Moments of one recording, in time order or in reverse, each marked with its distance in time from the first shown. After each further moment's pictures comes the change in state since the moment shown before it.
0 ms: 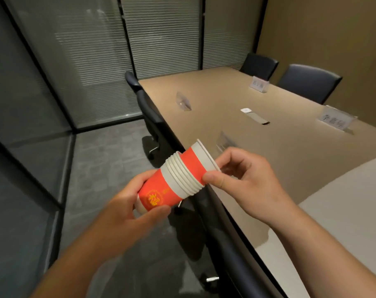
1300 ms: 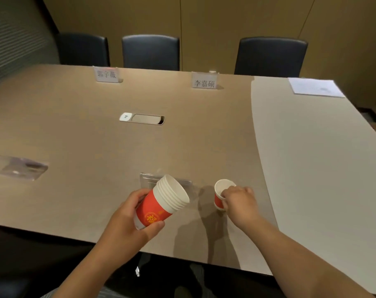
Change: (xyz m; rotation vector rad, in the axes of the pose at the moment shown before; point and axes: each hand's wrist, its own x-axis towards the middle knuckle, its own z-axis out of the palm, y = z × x) left_hand 0.489 -0.143 0.081 0.128 -0.801 0.249; right_hand 0.157 0.324 -0.081 -1.271 0.377 1.154
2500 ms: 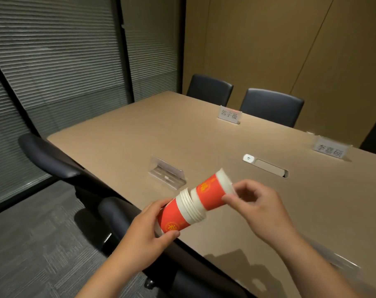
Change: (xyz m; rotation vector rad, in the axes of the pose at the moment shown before) left_hand -0.087 -0.206 -0.322 -0.032 0.386 0.049; right_hand 0.007 -0.455 -0.165 1.061 0.128 -0.435
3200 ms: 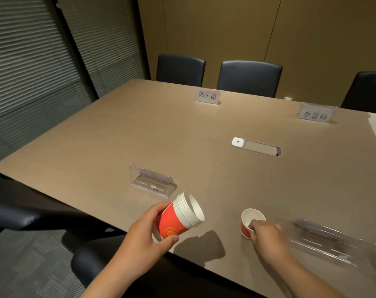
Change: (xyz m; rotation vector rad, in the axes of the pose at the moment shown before) left_hand 0.104 -0.055 -0.005 0.037 -0.237 -0.035; right_hand 0.017 0.220 0.045 -1.017 -0.089 0.414
